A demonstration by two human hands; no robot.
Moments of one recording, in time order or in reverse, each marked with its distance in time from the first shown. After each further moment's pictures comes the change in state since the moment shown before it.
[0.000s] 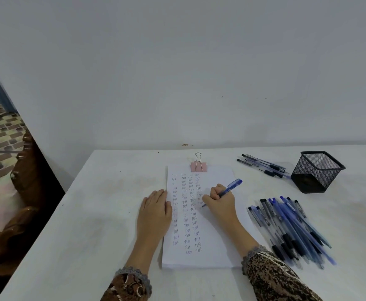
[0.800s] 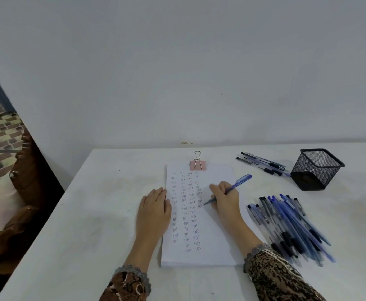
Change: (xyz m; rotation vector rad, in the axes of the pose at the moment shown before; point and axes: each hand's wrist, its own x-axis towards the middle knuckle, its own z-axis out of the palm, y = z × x) left_hand -0.001 0.001 0.000 0.002 0.001 -0.006; right_hand 0.004 0.000 -0.007 0.287 0.029 0.146
